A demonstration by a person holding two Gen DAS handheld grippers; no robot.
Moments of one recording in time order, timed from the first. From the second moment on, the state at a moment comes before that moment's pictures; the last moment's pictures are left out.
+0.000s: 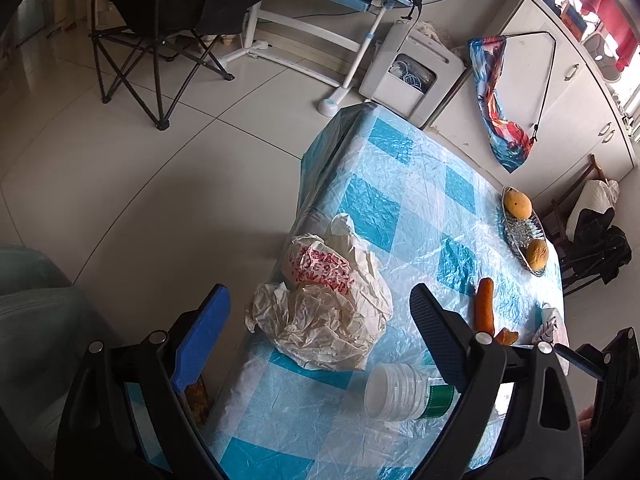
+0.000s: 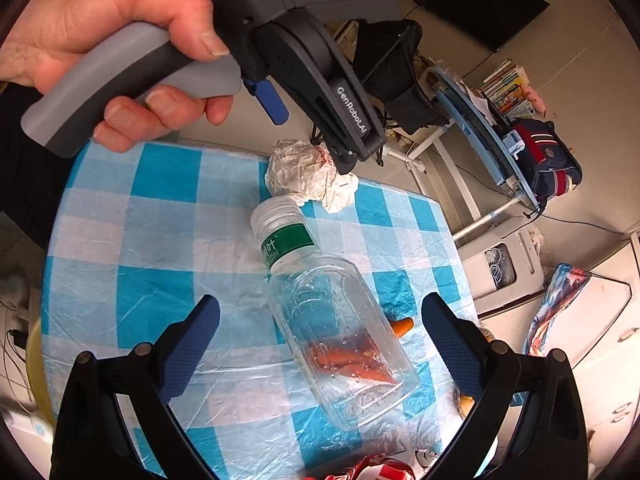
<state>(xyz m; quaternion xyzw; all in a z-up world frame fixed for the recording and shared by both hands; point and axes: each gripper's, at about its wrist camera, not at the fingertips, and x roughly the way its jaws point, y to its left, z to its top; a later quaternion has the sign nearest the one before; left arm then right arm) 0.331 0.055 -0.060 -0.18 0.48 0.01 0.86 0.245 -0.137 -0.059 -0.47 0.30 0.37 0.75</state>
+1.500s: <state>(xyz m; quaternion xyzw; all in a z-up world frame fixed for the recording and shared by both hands) 0.090 0.015 -0.028 -0.17 0.38 -0.15 0.89 0.097 -0.274 -0.033 0.25 0.35 0.36 0.83</state>
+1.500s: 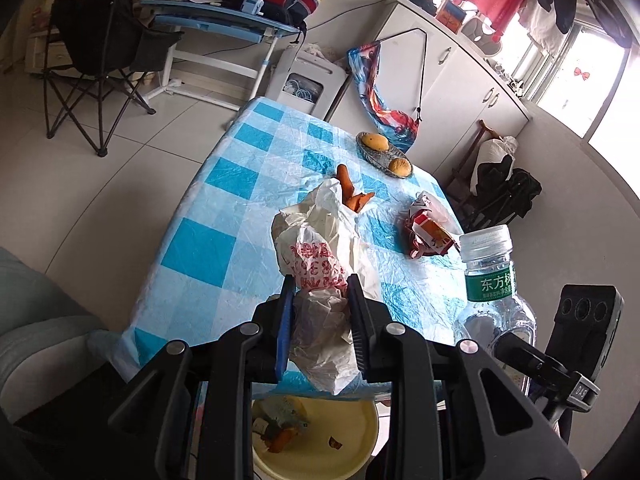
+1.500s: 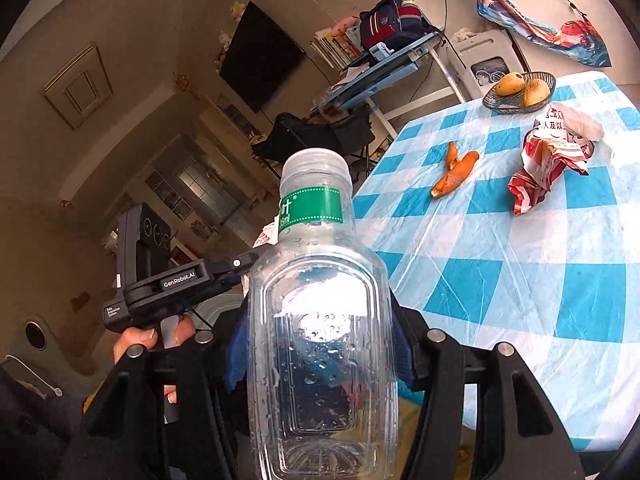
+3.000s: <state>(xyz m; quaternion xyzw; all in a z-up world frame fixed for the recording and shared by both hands) 0.017 -0.012 -0.039 -0.10 0.37 -0.12 0.92 0.001 -0.262 0.000 -0.02 0.20 -0.02 0.98</state>
